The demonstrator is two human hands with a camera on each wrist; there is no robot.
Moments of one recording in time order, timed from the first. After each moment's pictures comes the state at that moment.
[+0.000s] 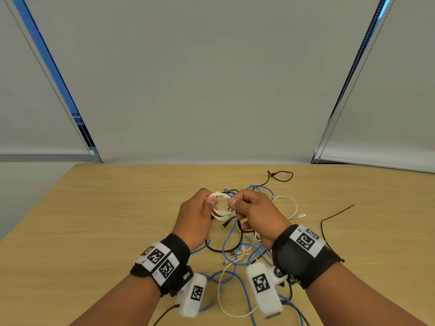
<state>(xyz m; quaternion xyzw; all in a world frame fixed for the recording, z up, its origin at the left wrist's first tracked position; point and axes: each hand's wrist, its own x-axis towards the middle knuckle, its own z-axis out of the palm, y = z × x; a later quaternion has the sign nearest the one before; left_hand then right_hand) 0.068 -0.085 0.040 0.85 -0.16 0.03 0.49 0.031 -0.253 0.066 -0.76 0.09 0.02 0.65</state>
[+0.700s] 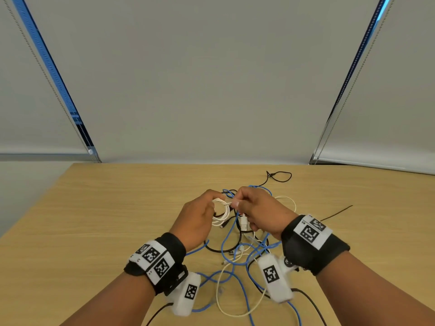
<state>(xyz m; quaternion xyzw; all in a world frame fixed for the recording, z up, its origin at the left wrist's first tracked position) 0.070 -0.082 0.039 0.86 -0.23 -0.02 0.46 0.038 -0.275 0.078 -0.84 0.01 0.08 0.53</state>
